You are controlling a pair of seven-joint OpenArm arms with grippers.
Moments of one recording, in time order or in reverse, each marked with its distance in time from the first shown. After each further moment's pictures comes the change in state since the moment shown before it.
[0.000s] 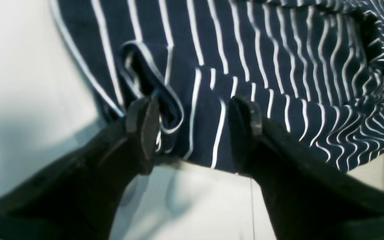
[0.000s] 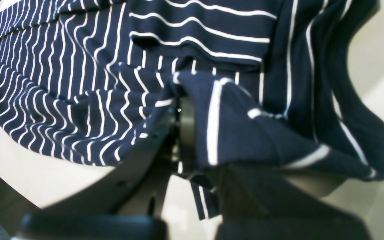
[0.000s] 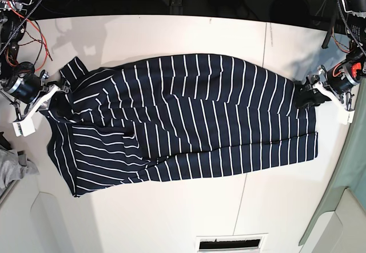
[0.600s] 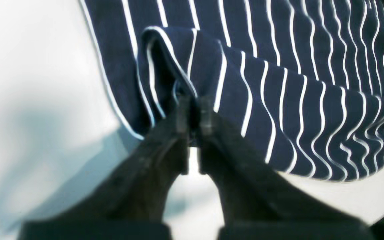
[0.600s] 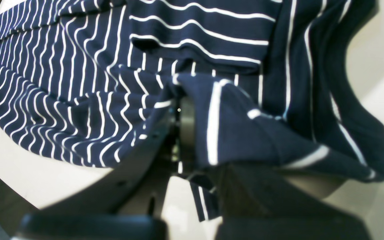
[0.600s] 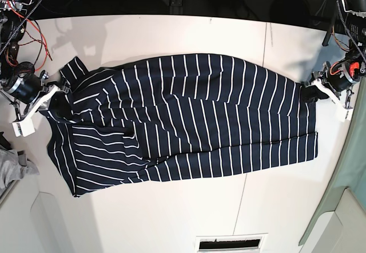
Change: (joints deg) left arm 0.0 0.0 0.9 0.0 5.4 2.8 -1.3; right arm 0.0 0.0 0.0 0.0 0.0 0.0 0.6
